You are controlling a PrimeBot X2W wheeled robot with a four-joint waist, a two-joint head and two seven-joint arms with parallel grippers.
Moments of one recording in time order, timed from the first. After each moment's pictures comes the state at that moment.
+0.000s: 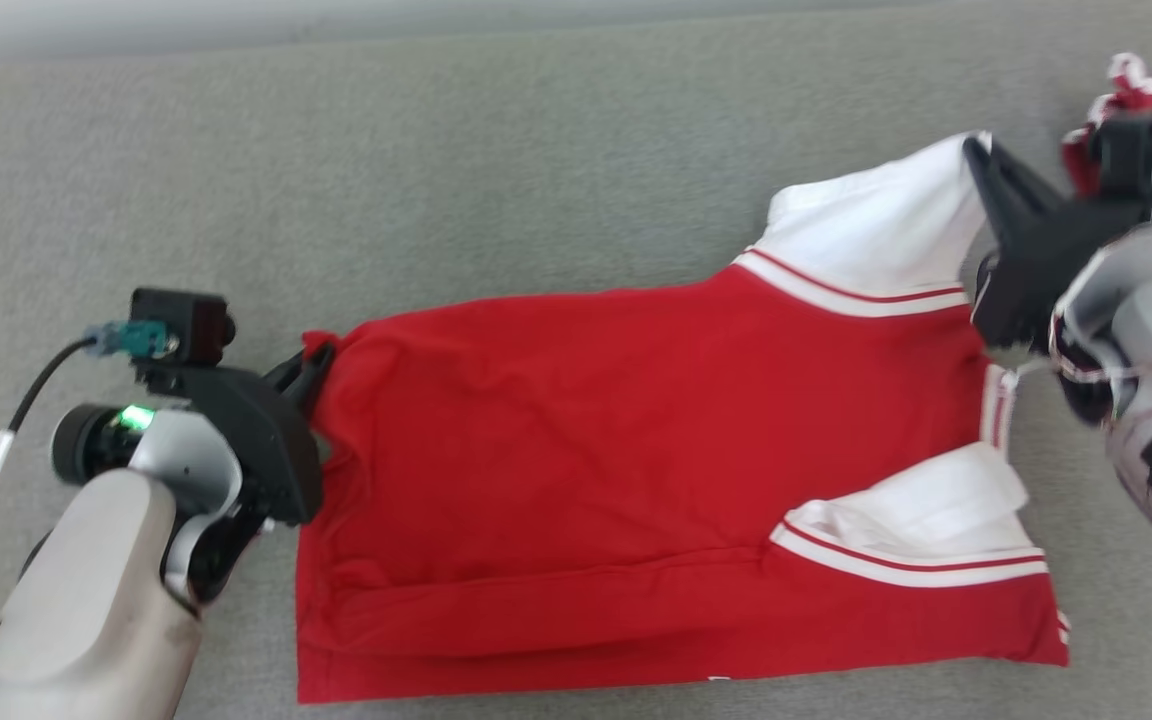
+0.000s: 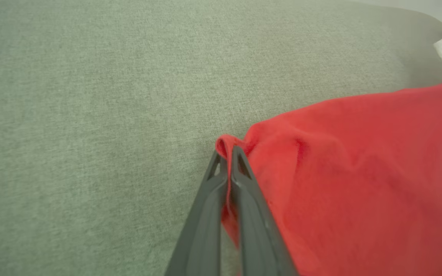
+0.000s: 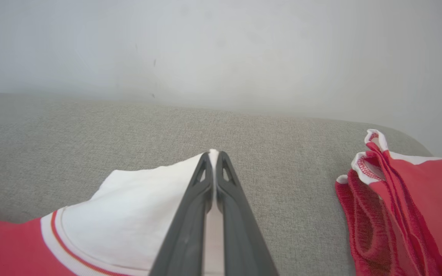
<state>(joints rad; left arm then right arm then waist) -0.67 0.32 -0.38 0.49 -0.62 -0.11 0.27 -1.06 -0.48 0.83 0.93 0.88 0.13 -0.12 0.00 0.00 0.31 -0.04</state>
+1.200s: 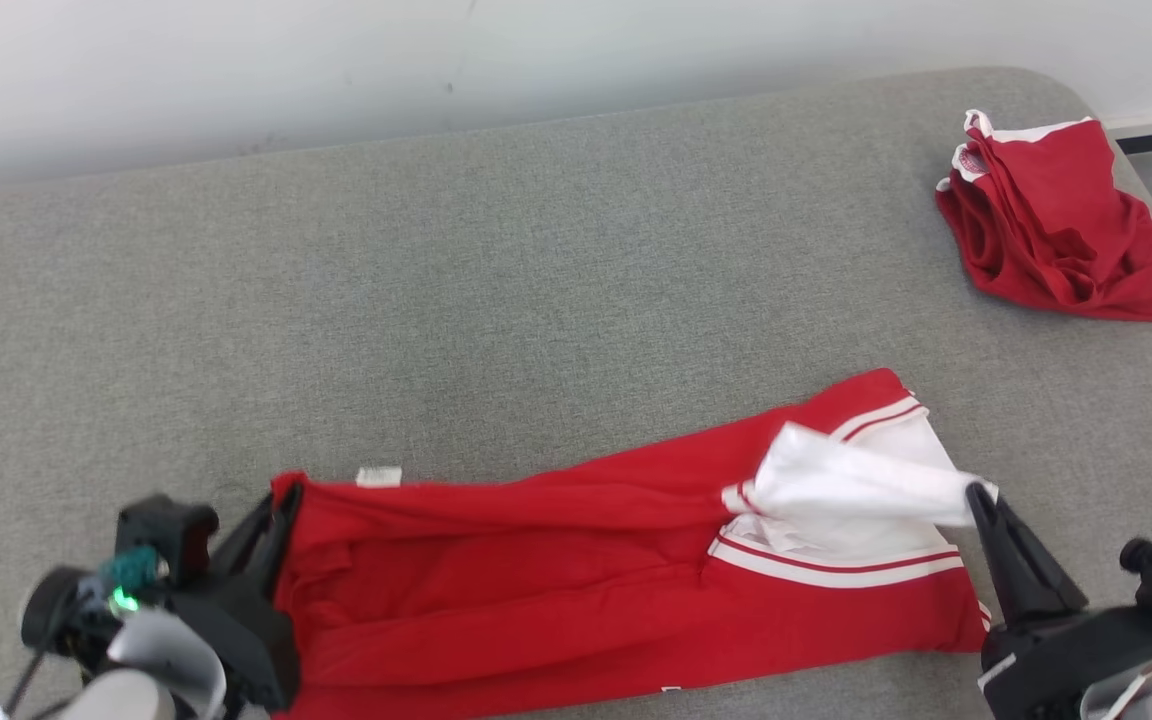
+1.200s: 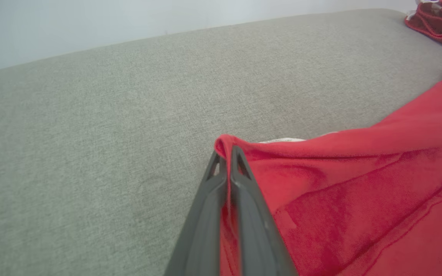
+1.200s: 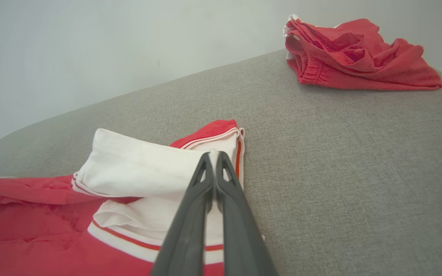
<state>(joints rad) -0.33 0.44 -0.42 0.29 -0.49 -0.02 -0.02 -0.15 -0.47 0.33 0.26 0.75 0.13 -0.23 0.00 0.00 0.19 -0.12</state>
